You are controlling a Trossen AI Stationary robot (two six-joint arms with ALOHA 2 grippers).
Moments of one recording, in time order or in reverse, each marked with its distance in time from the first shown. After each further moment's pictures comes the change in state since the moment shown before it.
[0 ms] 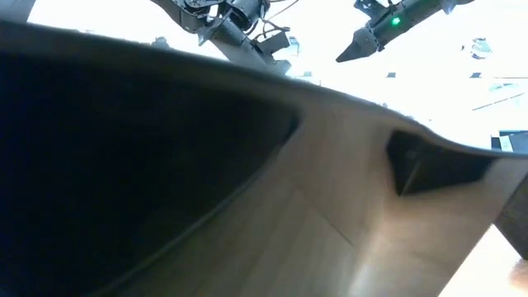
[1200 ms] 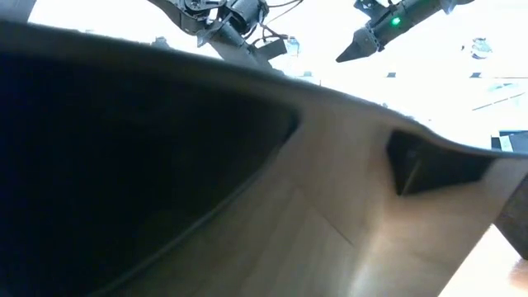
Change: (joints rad) left arm 0.019 0.001 0.000 -0.022 -0.050 0.111; right arm 0.000 0.000 0.000 0.000 0.000 0.000
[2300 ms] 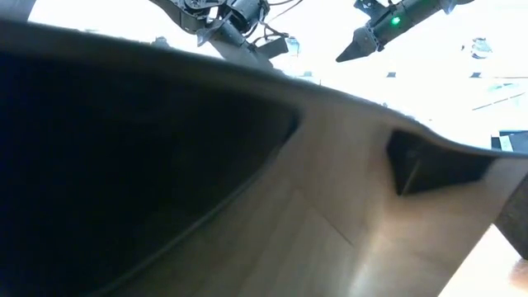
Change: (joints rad) left arm -0.008 0.000 0.000 -0.007 -0.009 0.032; right arm 0.000 0.000 0.000 -0.001 0.000 0.026
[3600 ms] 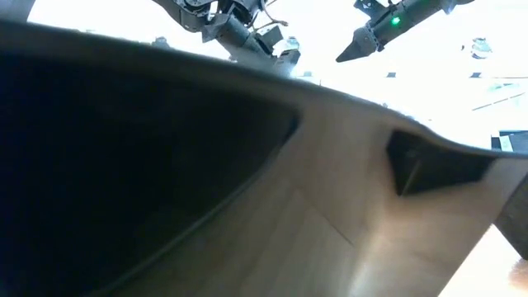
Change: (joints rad) left arm -0.030 0.000 0.000 0.147 -0.175 -0.429; right arm 0.000 0.000 0.000 0.000 0.000 0.001
